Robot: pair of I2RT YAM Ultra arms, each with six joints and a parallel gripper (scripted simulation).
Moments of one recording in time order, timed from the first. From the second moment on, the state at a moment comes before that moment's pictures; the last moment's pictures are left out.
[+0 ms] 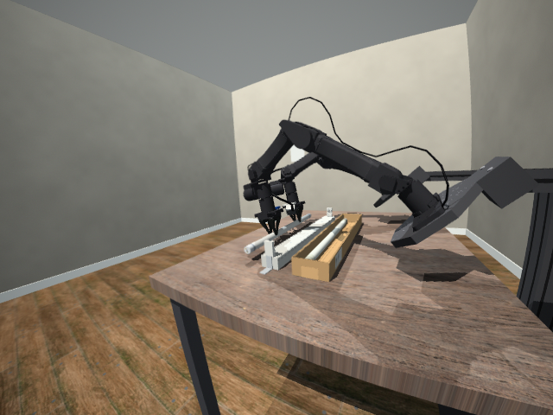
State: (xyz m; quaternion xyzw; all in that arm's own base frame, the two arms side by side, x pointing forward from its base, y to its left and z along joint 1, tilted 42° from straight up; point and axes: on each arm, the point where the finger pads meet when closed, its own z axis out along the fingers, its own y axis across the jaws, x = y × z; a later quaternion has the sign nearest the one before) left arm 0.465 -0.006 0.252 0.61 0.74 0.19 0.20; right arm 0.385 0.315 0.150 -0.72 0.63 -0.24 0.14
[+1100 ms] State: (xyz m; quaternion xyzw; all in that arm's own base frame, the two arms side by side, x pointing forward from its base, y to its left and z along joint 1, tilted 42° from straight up) left arm 0.464 -0.007 0.249 0.61 0.74 0.21 0.22; right arm 0.384 0.315 0.147 -0.72 0.62 -0.26 0.16
